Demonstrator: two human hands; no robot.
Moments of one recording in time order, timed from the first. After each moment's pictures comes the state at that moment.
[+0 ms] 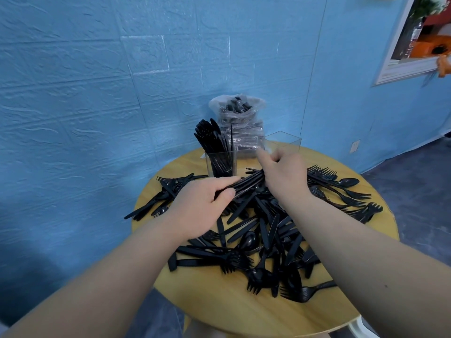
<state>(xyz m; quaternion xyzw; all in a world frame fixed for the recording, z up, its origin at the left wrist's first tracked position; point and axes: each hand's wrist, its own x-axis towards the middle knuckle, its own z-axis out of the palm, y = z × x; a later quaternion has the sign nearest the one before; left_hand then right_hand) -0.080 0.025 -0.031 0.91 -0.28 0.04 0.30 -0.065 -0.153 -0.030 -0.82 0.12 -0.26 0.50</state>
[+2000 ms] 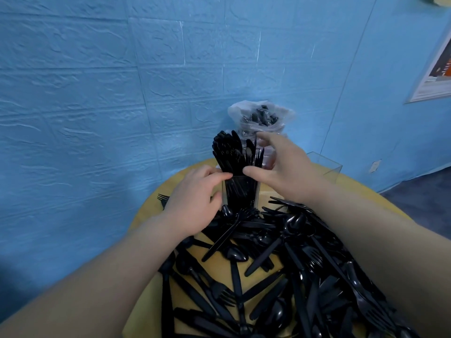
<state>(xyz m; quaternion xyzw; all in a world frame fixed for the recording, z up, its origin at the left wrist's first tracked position) 0.046 0.043 -0.061 0.94 -0.23 0.14 0.22 0.042 -0.154 -0.015 -0.92 -0.14 -0.19 0.30</state>
